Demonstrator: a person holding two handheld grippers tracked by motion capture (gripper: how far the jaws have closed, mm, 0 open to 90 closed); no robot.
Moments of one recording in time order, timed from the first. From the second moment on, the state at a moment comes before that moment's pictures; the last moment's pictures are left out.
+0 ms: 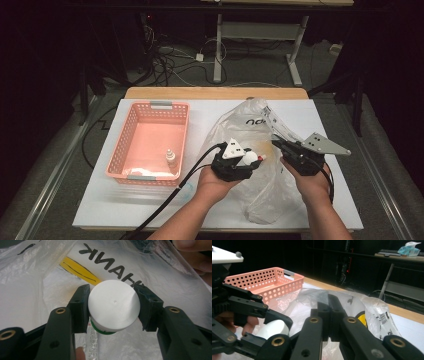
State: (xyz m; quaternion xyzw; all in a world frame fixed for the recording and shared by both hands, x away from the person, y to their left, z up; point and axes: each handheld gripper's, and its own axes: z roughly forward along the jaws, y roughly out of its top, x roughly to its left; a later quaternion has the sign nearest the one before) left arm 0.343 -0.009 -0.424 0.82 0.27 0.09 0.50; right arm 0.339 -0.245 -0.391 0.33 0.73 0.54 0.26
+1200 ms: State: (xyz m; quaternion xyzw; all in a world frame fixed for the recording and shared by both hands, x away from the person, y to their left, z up) left arm 0.358 -0.059 -0.474 0.84 0.27 0.06 0.47; right arm 0.339 -0.247 -0.392 0.33 0.73 0.55 0.26
